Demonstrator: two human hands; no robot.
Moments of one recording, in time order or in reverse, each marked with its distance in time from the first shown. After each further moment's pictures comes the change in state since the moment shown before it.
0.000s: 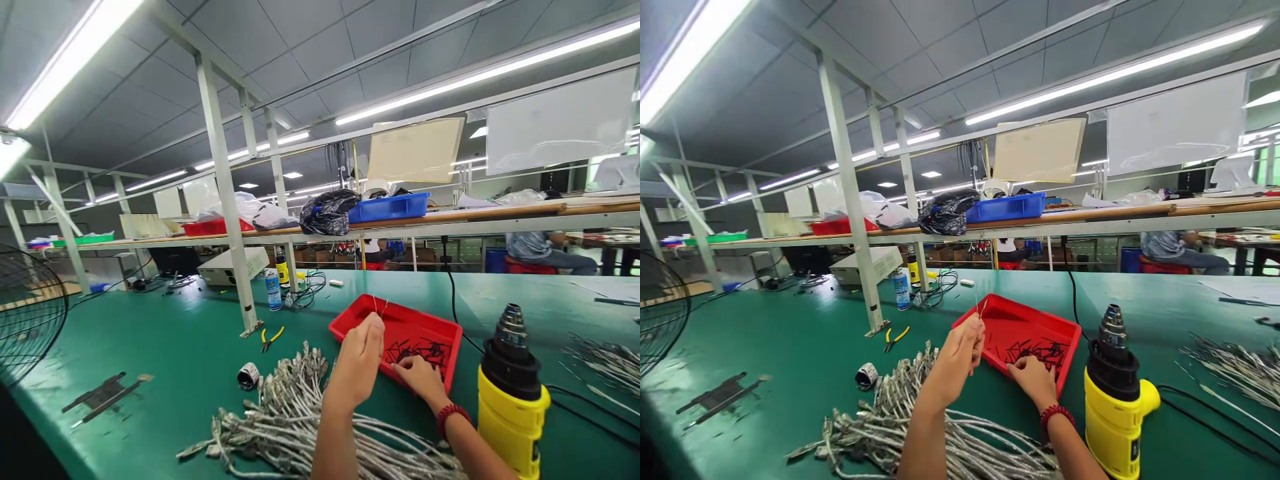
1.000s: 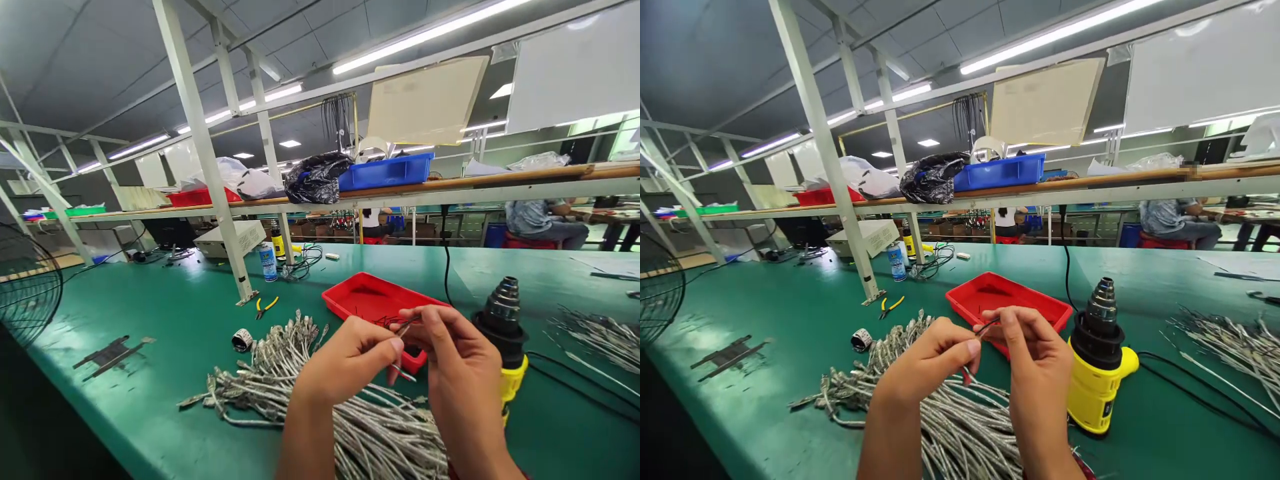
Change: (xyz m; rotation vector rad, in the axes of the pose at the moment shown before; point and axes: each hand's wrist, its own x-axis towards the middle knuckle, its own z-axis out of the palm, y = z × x) left_hand -0.020 0.036 -0.001 -0.067 -0.454 0.031; right_hand -0.137 -0.100 -0.114 1.374 0.382 -0.244
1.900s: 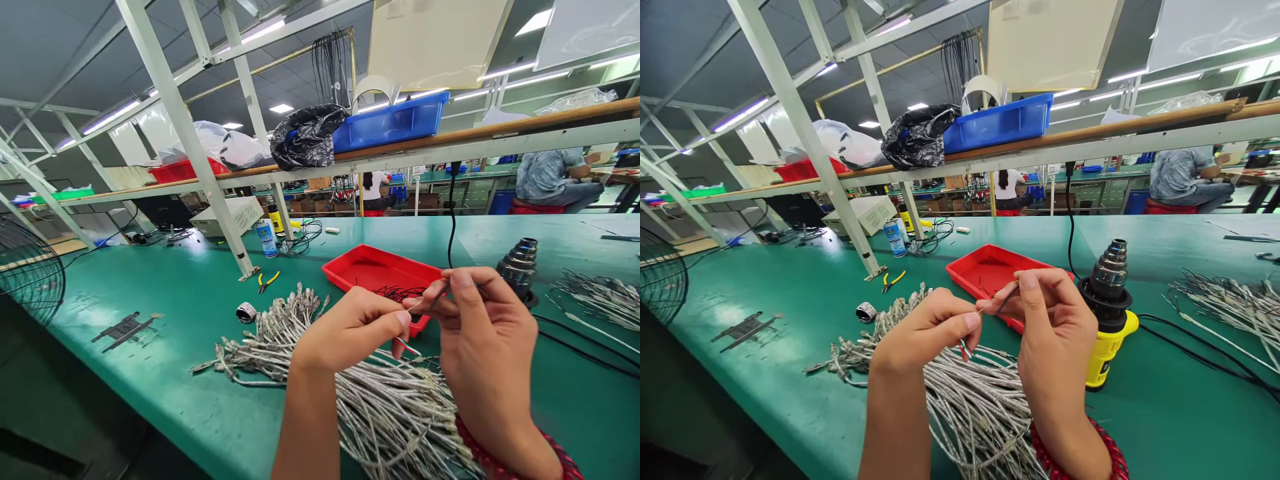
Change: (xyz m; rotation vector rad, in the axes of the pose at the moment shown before) left_hand 0.008 0.001 0.000 -0.054 -0.085 0.079; right_hand 0.002 -0.014 -0.001 0.013 -0.045 -0.139
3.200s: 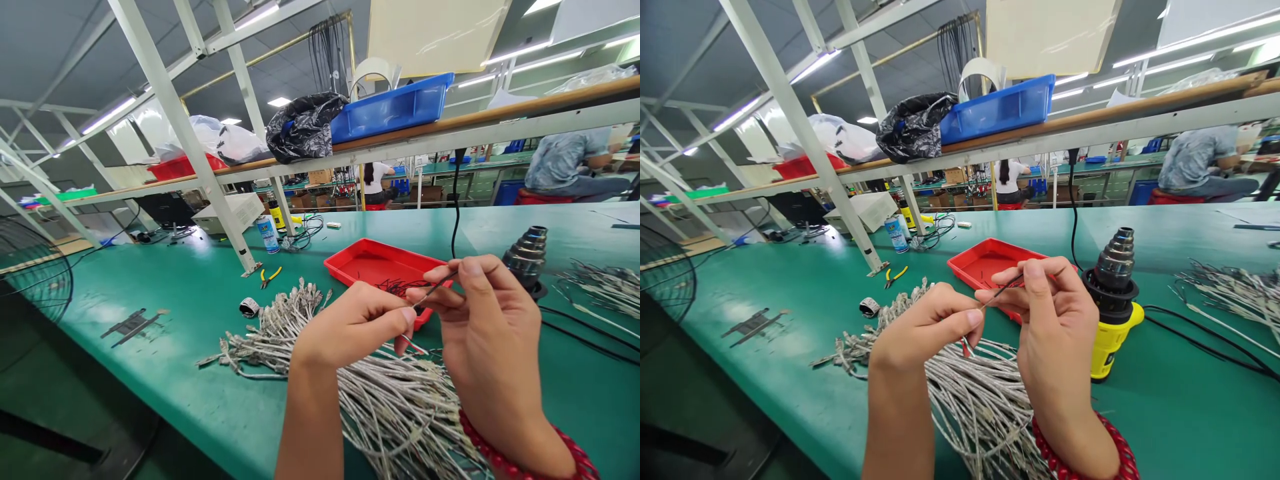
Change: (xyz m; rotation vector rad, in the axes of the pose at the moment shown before) left_hand 0.000 -0.002 0.000 0.066 -0.042 -0.078; right_hand 0.003 -0.002 0.004 0.102 0.013 0.078
